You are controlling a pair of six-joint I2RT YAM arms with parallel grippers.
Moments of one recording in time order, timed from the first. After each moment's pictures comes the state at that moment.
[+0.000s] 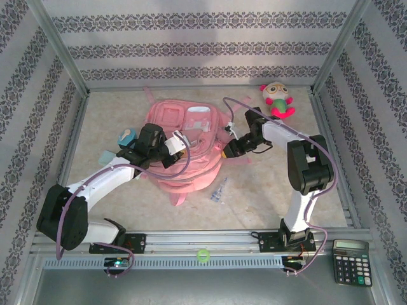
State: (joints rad) left arm -0.44 1.35 0.84 -0.18 0.35 0.57; right arm 0.23 1.88 1.25 -0.77 -0.82 -0.26
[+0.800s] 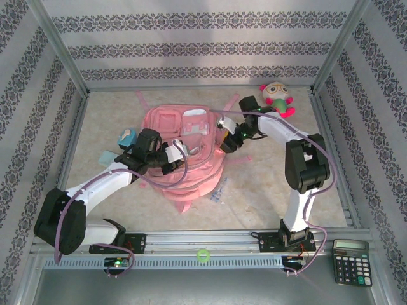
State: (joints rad) left arm -0.44 1.30 0.75 -0.14 0.56 0.67; right arm 0.29 1.92 1.44 -0.82 -0.64 -0.80
